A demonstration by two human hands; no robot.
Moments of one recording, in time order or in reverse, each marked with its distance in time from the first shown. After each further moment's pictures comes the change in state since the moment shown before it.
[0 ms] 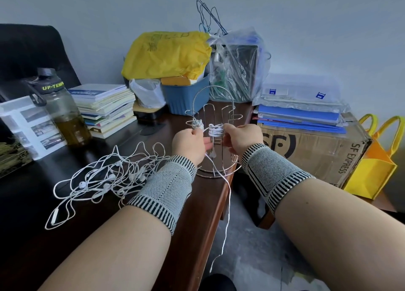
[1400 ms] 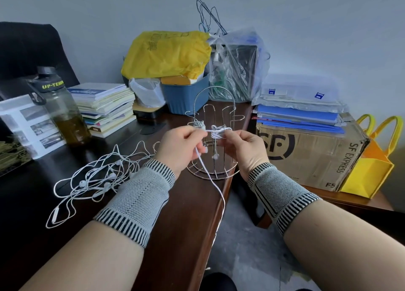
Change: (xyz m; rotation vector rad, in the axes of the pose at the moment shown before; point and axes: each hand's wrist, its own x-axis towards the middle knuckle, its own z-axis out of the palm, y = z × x) left_hand -0.012 0.002 -0.040 0.131 -0.162 0.197; right_hand -0.029 0.025 -0.001 0.471 -0.130 -0.129
